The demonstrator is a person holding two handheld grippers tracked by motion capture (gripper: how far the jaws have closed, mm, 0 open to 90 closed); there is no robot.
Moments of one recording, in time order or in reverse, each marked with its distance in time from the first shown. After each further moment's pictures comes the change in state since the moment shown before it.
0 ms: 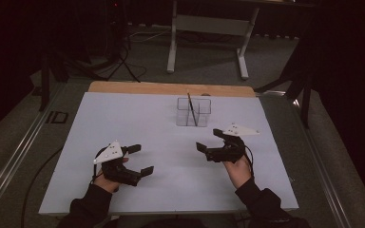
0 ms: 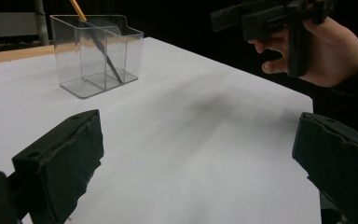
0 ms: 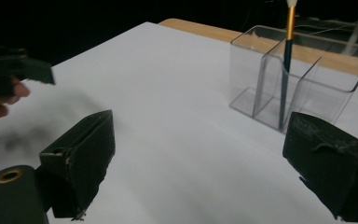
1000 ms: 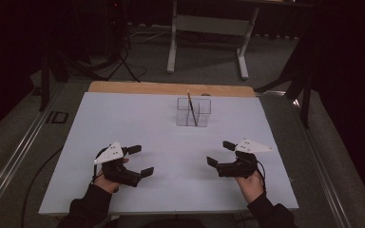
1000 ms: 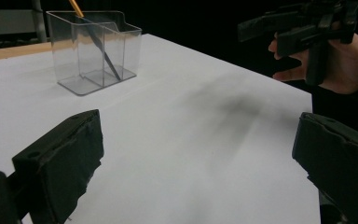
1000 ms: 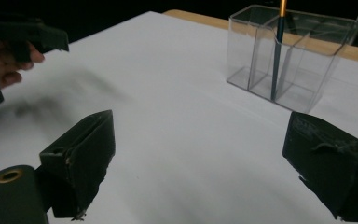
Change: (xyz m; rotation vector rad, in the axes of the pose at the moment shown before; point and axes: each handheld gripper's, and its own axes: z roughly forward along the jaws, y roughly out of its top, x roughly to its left) left arm 0.000 -0.001 0.001 0.014 -0.006 0.005; right arm 0.001 -0.035 -0.035 -0.007 0.000 -0.032
